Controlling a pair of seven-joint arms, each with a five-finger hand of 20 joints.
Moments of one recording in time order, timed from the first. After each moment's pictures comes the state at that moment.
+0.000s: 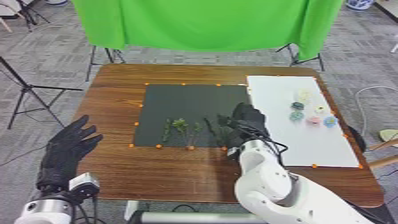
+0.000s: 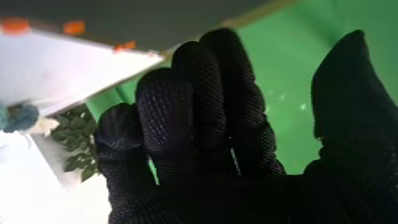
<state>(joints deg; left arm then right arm) 139.0 -65.4 -101.3 -132.9 55.4 20.5 6.7 -72.3 -52.5 33.7 -111.9 -128.9 18.8 58.5</state>
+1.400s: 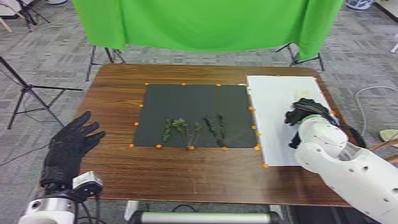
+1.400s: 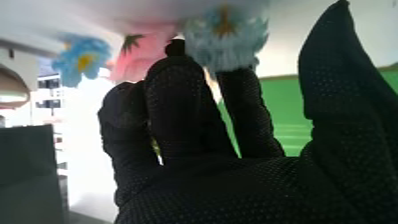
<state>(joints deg) 138.2 -62.4 -99.2 -132.2 54.0 22.2 10.3 -70.5 -40.6 49.0 -100.5 -113.0 -4.3 57.2</state>
